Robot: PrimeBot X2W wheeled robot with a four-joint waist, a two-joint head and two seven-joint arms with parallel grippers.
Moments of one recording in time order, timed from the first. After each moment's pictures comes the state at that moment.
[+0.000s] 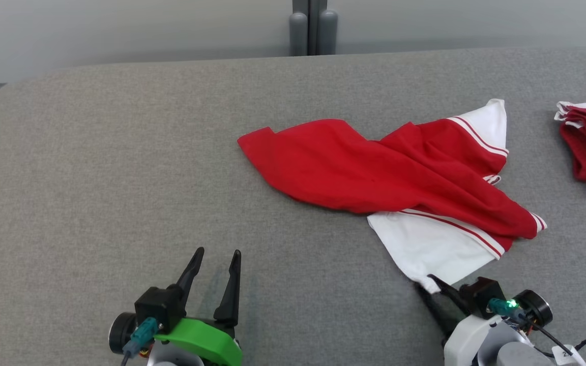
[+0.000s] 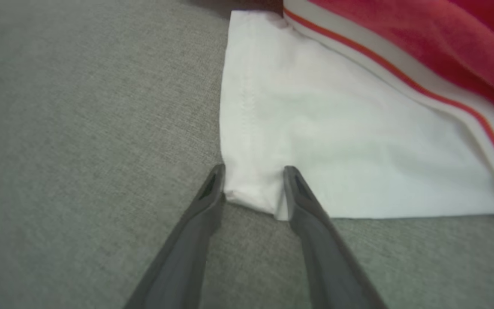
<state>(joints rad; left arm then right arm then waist) -0.09 0.05 -0.30 0.34 -0.32 -0.13 -0.26 -0.26 -0.26 0.52 0.64 0.30 0.13 -0.27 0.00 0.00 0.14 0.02</state>
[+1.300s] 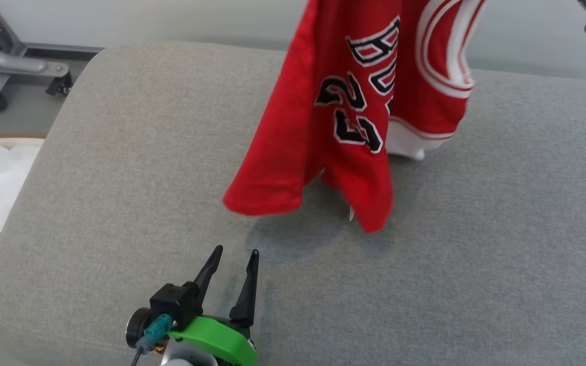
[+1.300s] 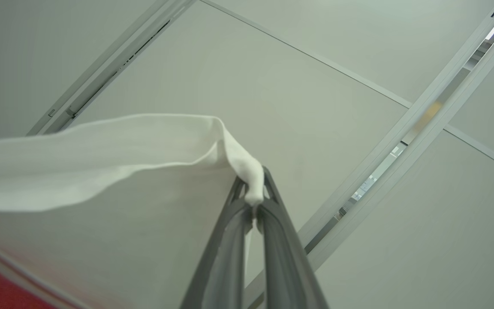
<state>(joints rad) -0.11 0.05 -0.37 0.34 -0.37 -0.13 -0.26 -1.43 -0.37 0.62 0.60 0.07 0.13 -0.26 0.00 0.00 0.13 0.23</state>
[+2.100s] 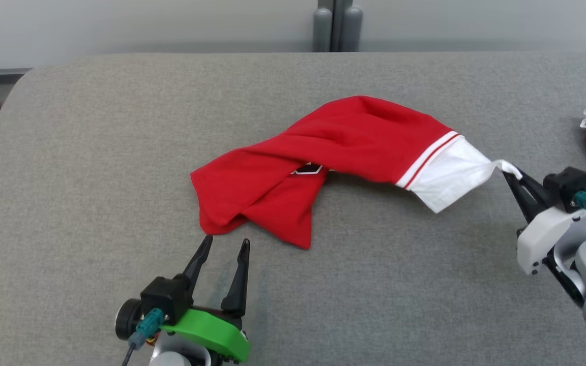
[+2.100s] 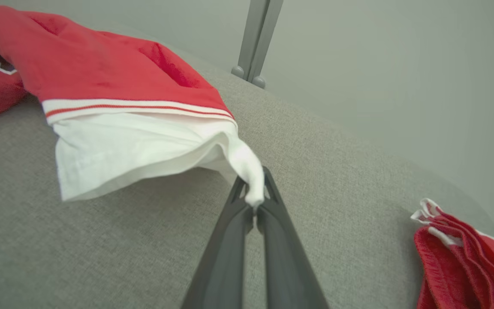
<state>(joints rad) -0.12 0.05 -0.33 0.32 -0.33 -0.13 -0.26 -0.55 -0.48 0.45 0.67 0.33 0.13 -0.26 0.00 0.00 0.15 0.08</state>
